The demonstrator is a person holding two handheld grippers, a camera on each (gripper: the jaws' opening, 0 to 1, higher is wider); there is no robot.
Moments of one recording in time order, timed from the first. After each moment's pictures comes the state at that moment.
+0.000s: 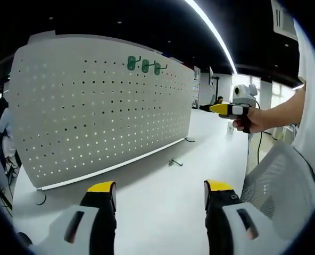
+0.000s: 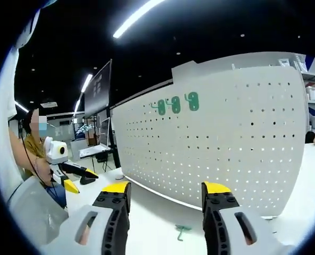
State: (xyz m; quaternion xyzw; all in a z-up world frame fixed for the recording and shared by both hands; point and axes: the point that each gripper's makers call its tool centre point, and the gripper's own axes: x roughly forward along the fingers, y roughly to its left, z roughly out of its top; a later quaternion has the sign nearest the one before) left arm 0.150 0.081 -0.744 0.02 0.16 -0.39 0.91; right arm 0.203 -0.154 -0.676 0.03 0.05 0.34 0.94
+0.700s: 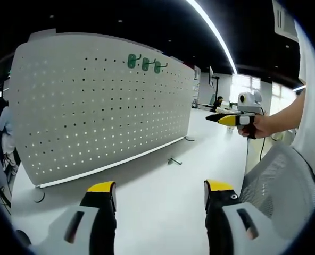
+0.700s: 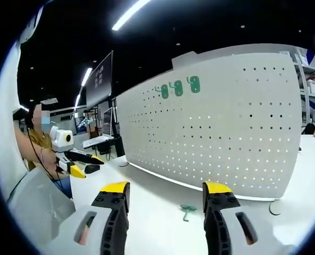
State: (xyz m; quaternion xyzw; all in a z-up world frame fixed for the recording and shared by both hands) left arm 0.149 0.081 -0.748 0.02 0.17 -0.39 0.90; right arm 0.175 -0.158 -0.707 0.03 0.09 0.34 0.93
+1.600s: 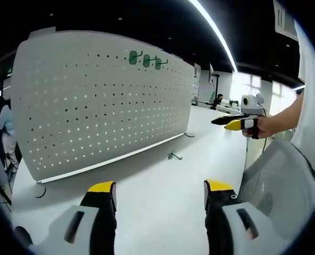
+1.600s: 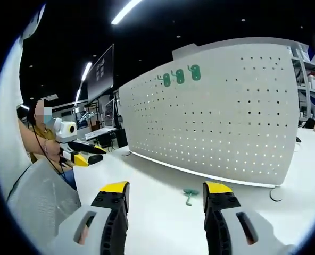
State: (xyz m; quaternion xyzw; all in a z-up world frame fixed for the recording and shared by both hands) left arm 0.142 0.089 -0.755 0.02 0.18 -0.39 0.90; right arm 0.155 -0.165 -0.729 0.02 0.12 0.35 0.93
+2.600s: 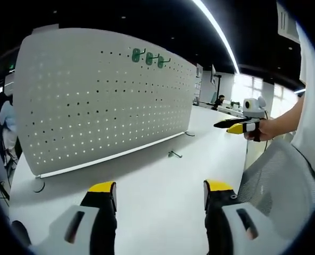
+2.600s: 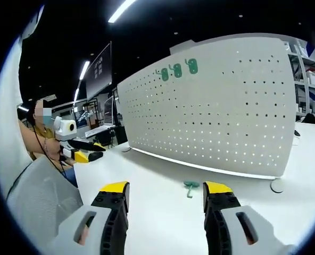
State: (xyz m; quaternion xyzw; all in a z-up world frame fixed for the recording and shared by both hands) left arm 0.139 0.091 -0.760 0.01 0.19 -0.39 0.90; right arm 0.147 -0.168 -0.742 0.03 0.14 0.35 0.93
